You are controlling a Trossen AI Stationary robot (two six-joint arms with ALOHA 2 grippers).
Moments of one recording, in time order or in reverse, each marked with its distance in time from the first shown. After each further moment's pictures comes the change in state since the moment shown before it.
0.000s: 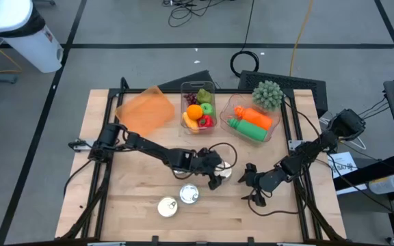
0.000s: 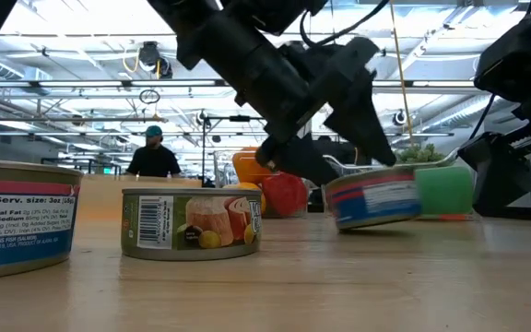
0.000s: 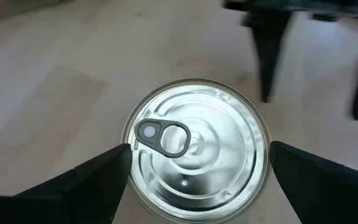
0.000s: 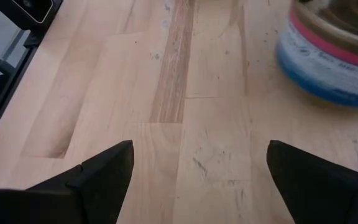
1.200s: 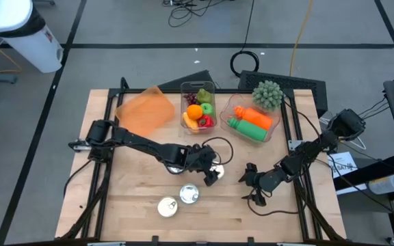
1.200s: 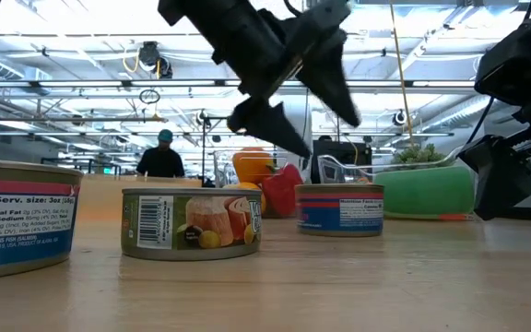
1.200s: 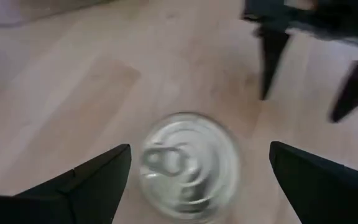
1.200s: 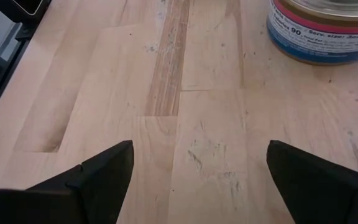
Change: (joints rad) left arm -0.007 -0.130 0.012 -0.173 -0.058 -0.096; right arm 0.000 0.000 0.000 -0.024 -0.001 0.004
